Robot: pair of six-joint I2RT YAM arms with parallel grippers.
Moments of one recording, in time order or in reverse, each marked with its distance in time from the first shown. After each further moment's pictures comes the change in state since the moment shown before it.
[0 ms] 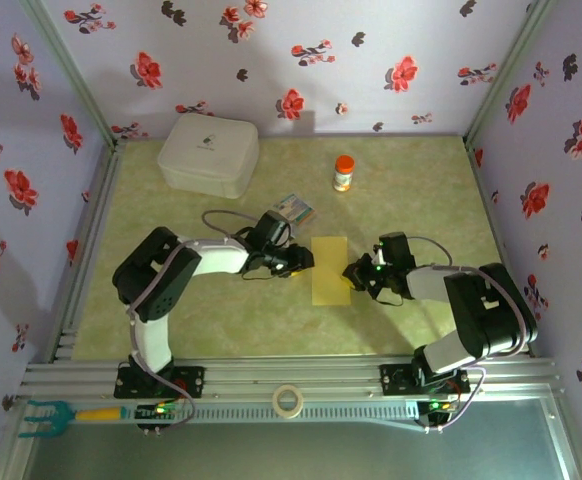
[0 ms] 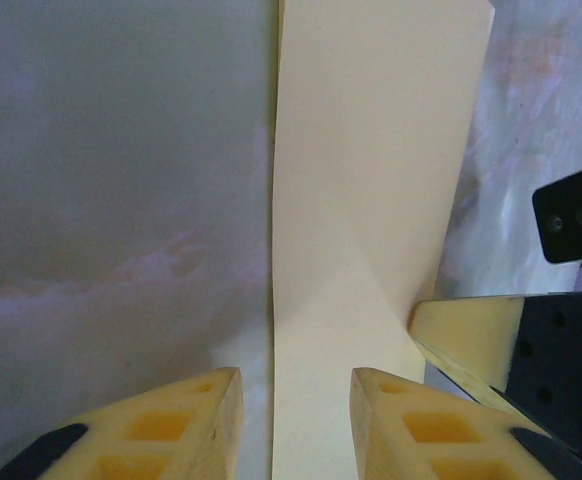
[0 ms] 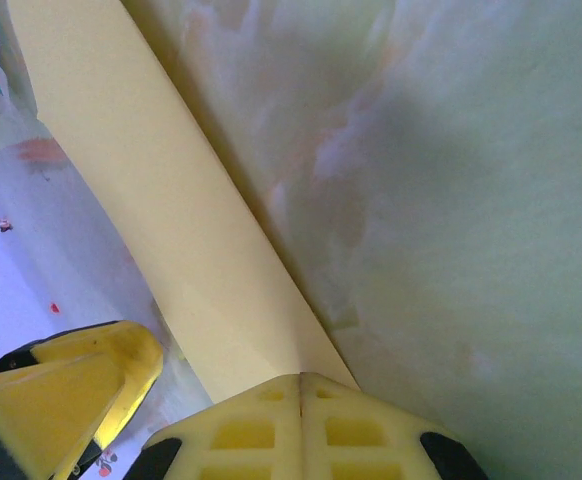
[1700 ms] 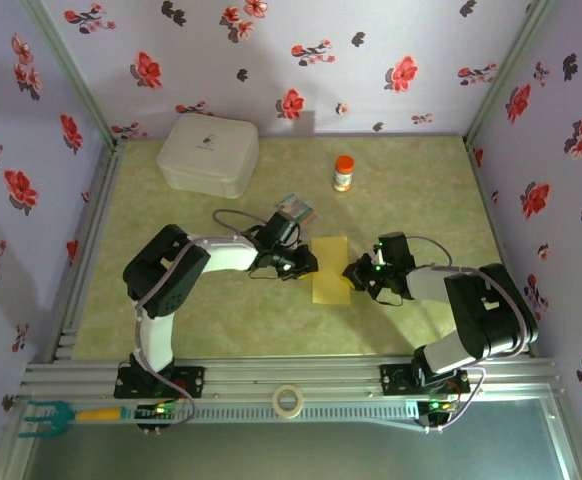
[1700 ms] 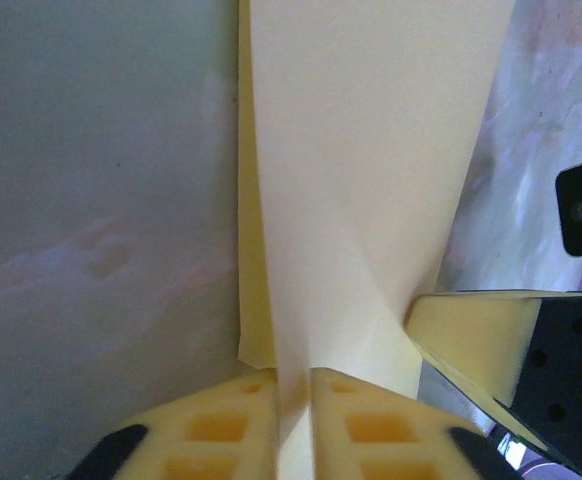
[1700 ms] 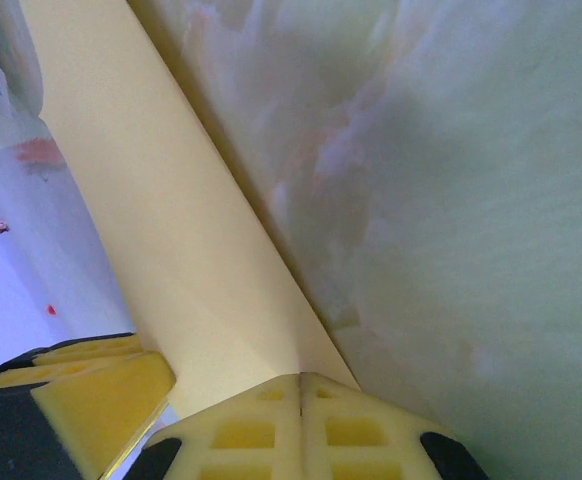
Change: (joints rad) left arm -0.032 0.051 0.075 -0.078 0.023 -0.023; right arm 0.006 -0.007 0.000 -0.002 0.011 0.000
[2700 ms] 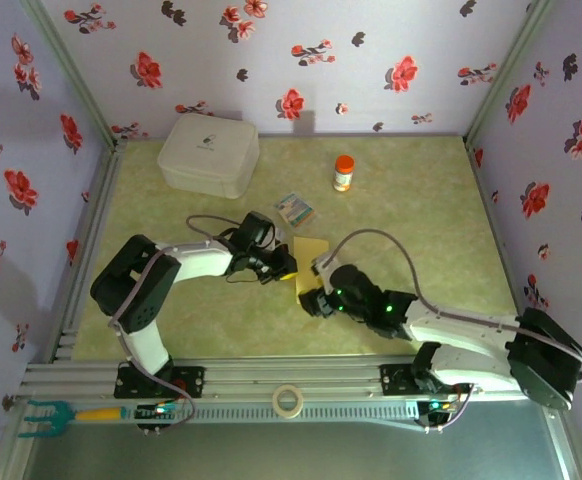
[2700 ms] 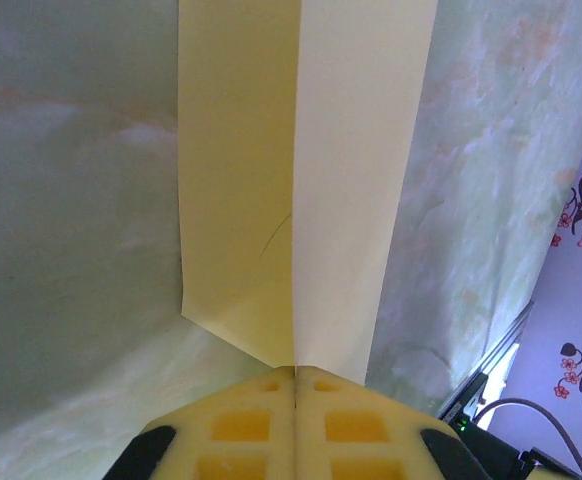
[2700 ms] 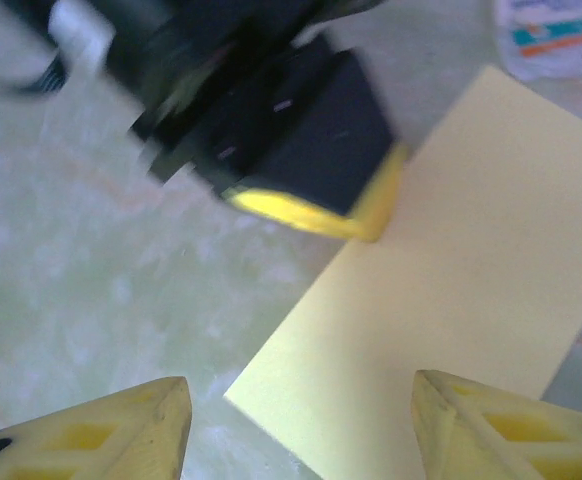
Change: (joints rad) left arm 0.096 -0.187 -0.178 -0.004 0.069 0.000; right arm 0.755 -0.369 0.024 -0.132 0.700 -0.831
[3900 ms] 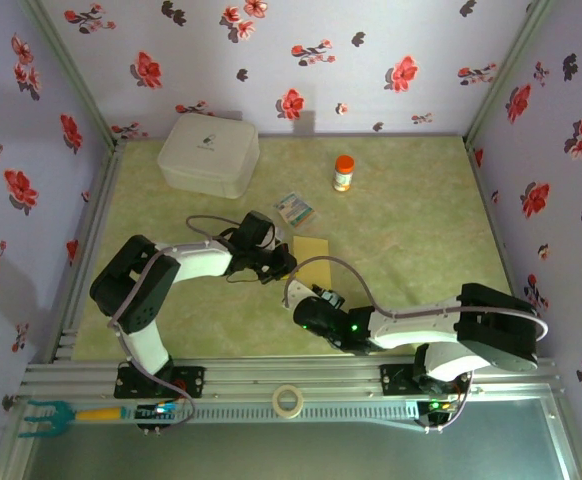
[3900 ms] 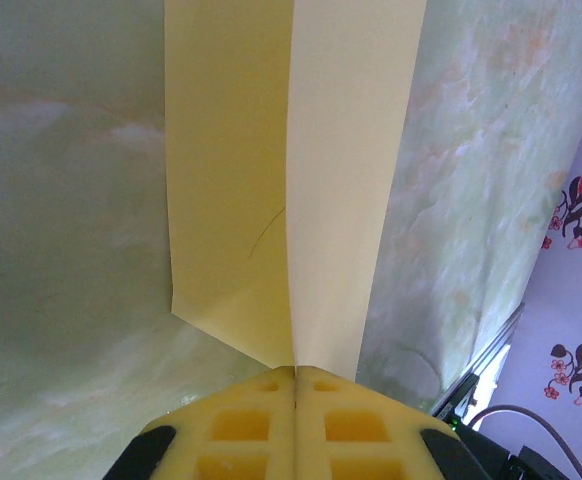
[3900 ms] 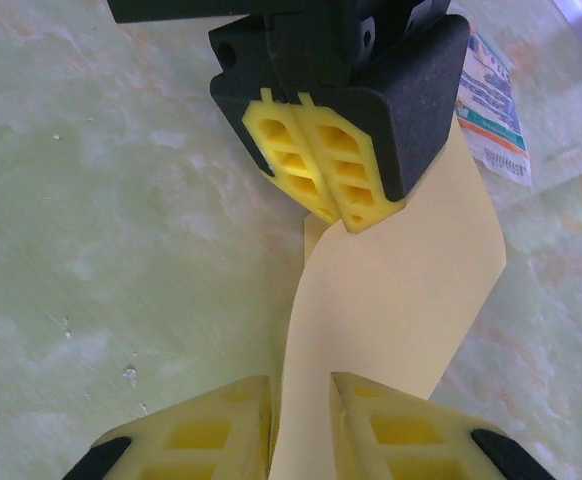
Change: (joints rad) left arm 0.000 -0.004 -0.002 0.009 0.003 -0.018; right arm 0.231 0.269 0.054 0.048 0.505 -0.300
